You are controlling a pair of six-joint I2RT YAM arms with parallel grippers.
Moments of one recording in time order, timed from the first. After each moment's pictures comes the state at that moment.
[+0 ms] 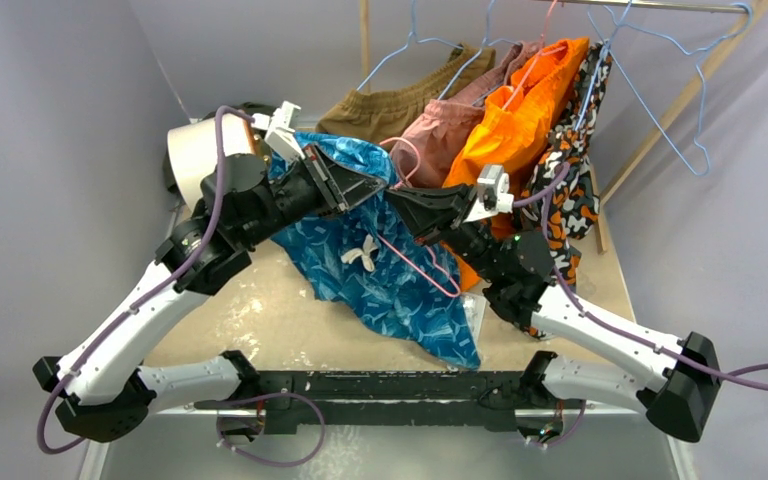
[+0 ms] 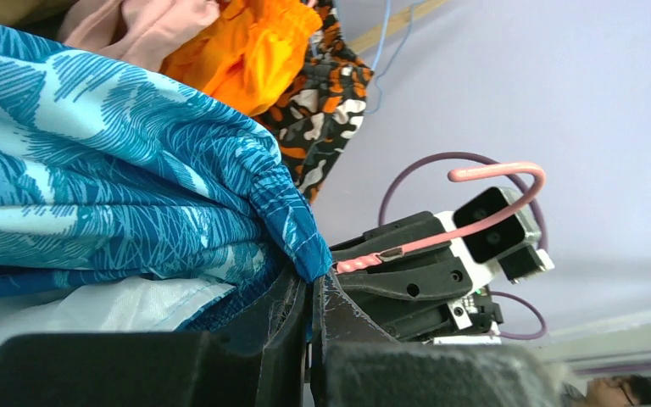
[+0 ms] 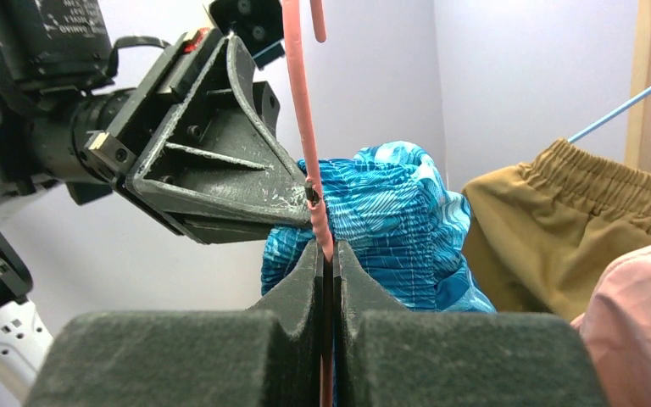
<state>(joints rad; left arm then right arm) -0.80 1.09 1.46 -0.44 0.07 -0.96 0.90 1.04 0.80 0.77 -0.07 0.27</state>
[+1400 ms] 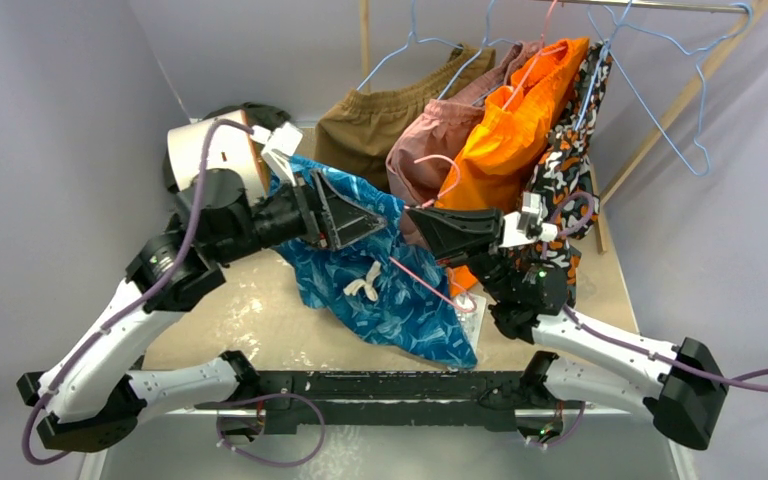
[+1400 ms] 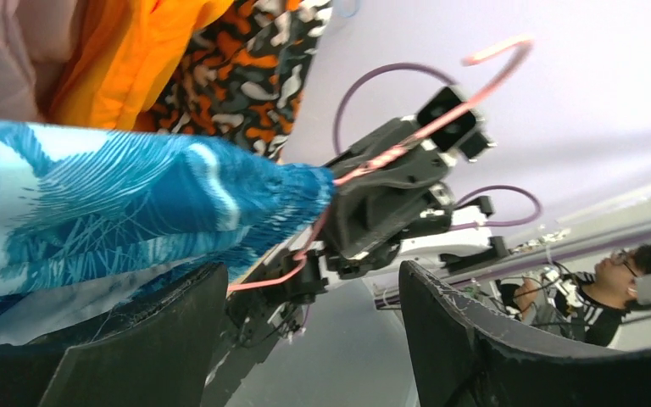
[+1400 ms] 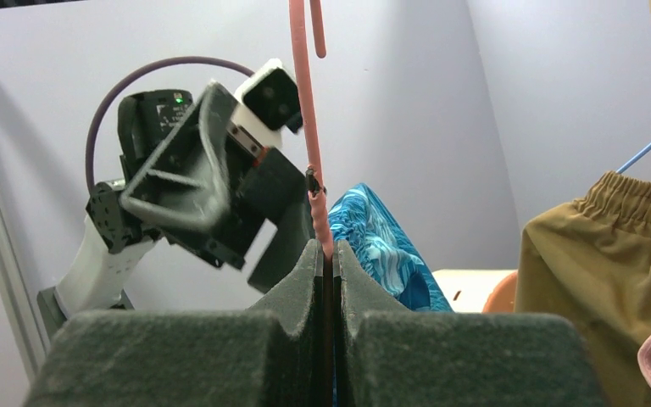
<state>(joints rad) -0.84 1.00 1.44 -0.57 0.21 -0.85 0.91 0.99 0.59 1.21 -0.06 0.48</state>
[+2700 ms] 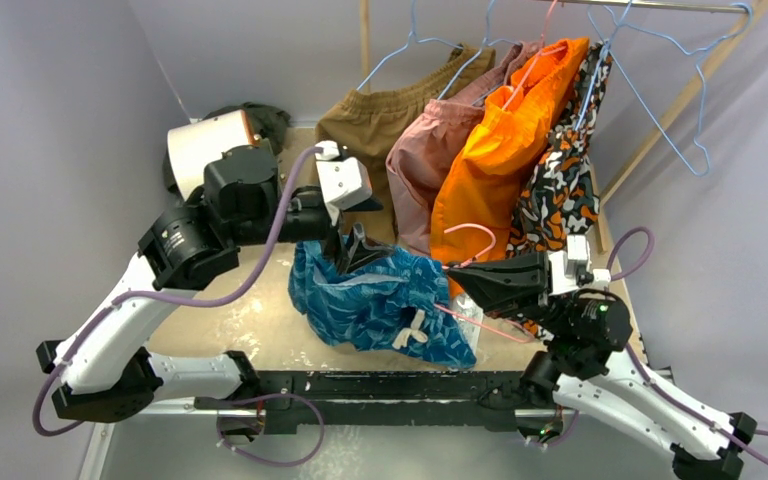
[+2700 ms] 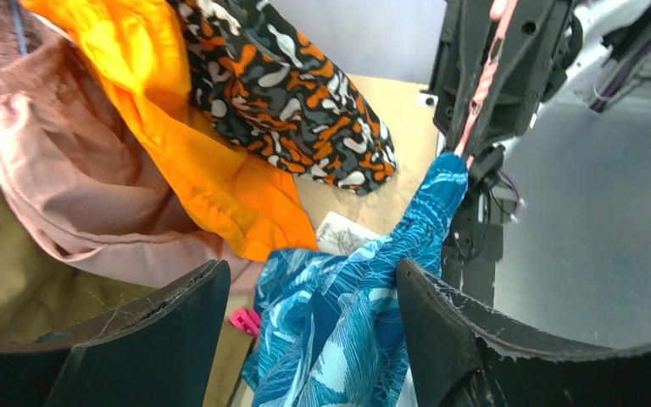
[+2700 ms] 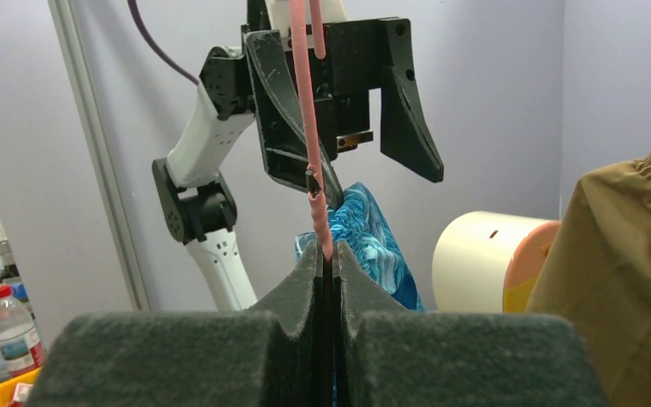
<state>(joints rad) -0.93 1.18 1.74 -0.78 0.37 0.13 0.91 0.46 0.51 0.65 -0.27 0.43</state>
